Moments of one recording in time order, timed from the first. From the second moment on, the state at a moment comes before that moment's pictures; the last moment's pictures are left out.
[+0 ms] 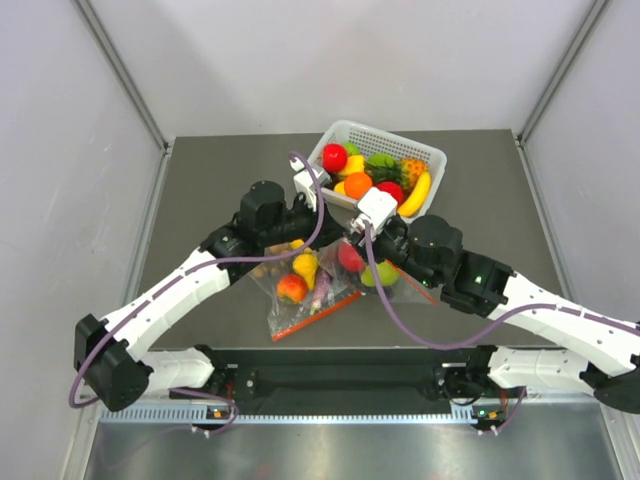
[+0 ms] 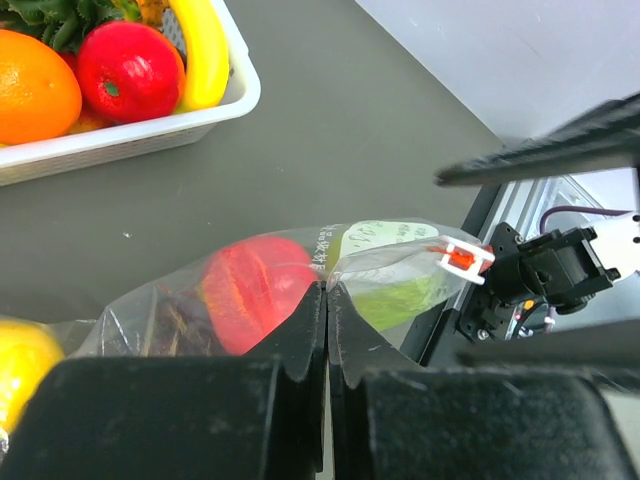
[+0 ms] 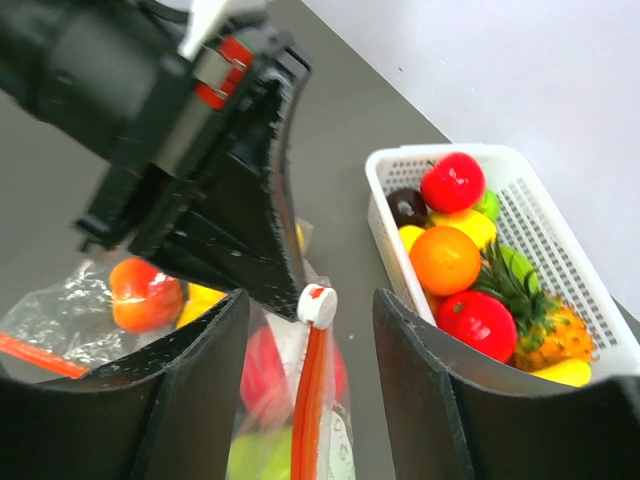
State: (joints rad) left arm -0.69 1.22 1.07 -0.13 0.40 -0.33; right arm 1.07 1.02 1.06 -0.19 0.27 -0.24
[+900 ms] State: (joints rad) left arm -0.69 1.11 1.03 -0.08 0.43 -0.27; right arm 1.06 1.07 1.08 -0.18 0.32 -0.27
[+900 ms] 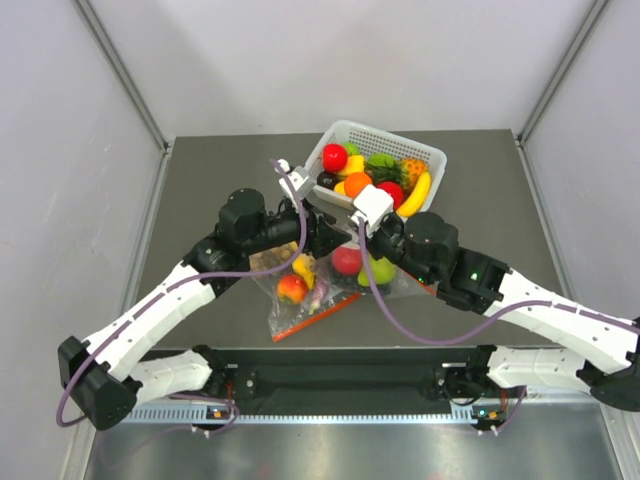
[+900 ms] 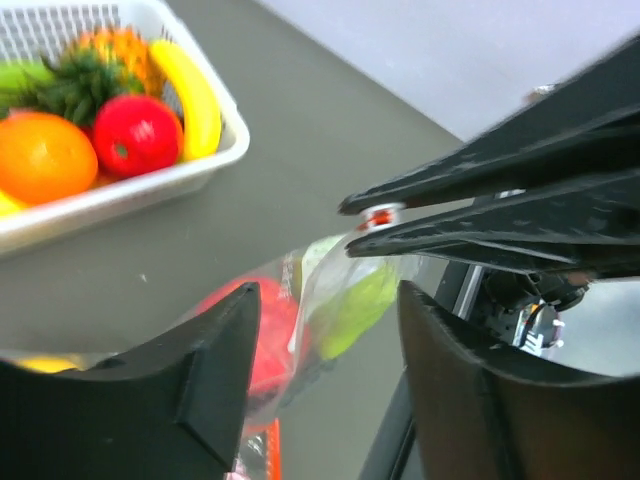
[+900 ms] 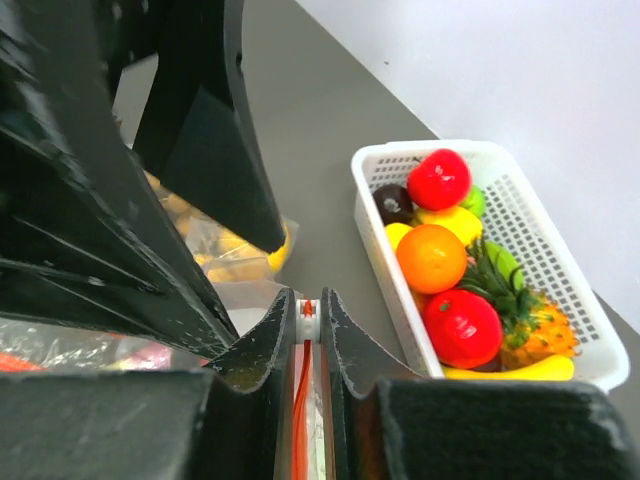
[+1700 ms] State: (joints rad) left arm -0.69 1.25 1.00 0.18 0.63 -0.15; right arm 0.84 0.98 1.08 -0.25 -0.12 -0.15
